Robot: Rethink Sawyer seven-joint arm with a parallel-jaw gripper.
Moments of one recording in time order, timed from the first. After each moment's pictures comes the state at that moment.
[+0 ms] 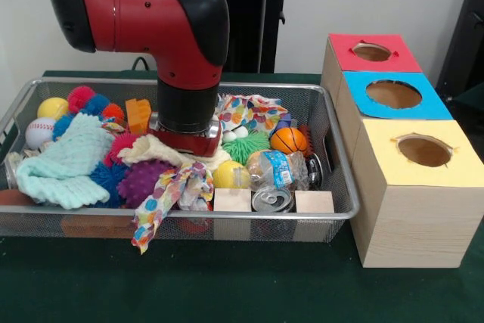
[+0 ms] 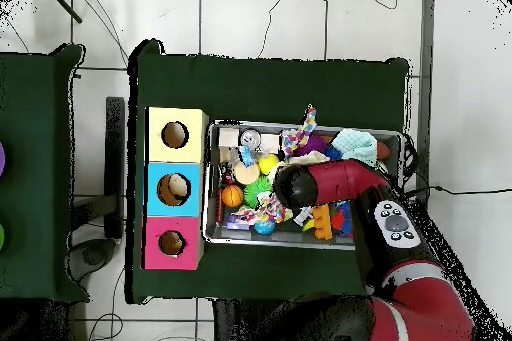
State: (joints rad) arm -0.50 -0.39 0.23 1.49 -0.65 0.49 2.00
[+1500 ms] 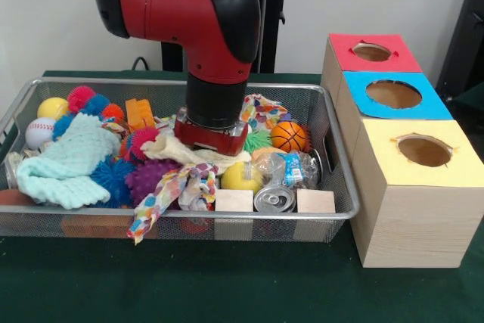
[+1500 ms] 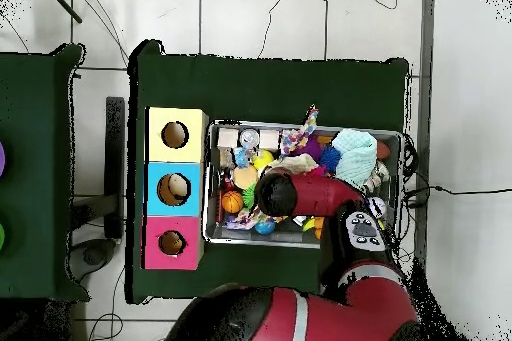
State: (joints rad) arm -0.31 -0.36 -0.01 1.57 -0.27 0.26 2.01
